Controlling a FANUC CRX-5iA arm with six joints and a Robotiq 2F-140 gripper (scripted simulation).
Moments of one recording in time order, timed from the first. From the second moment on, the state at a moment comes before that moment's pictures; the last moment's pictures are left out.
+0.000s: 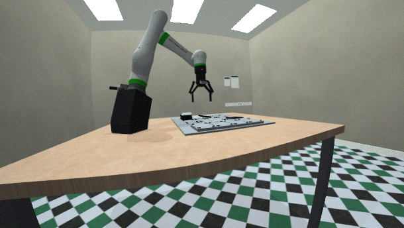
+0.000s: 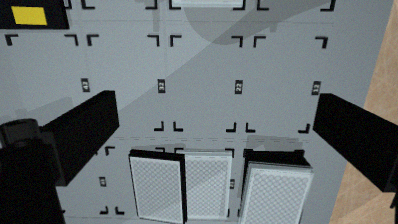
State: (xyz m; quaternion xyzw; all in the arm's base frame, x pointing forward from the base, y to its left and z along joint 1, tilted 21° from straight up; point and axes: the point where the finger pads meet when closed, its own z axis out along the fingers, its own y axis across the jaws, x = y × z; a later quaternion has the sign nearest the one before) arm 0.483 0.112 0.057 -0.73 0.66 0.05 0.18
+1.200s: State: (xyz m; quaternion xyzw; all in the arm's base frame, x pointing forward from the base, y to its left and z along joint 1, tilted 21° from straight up) arm 0.385 0.187 0.083 -0.73 0.66 0.05 0.18
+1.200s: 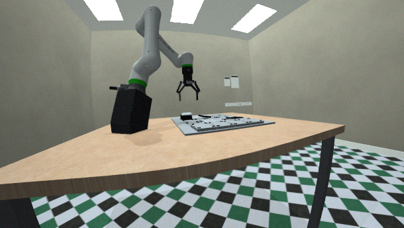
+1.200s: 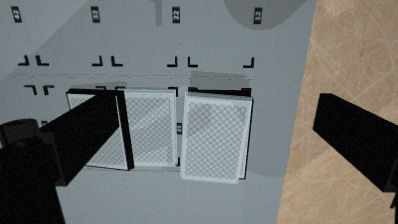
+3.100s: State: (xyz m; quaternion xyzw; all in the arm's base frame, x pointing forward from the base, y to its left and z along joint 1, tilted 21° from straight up) arm 0.350 0.214 0.093 -0.73 0.66 0.05 0.18
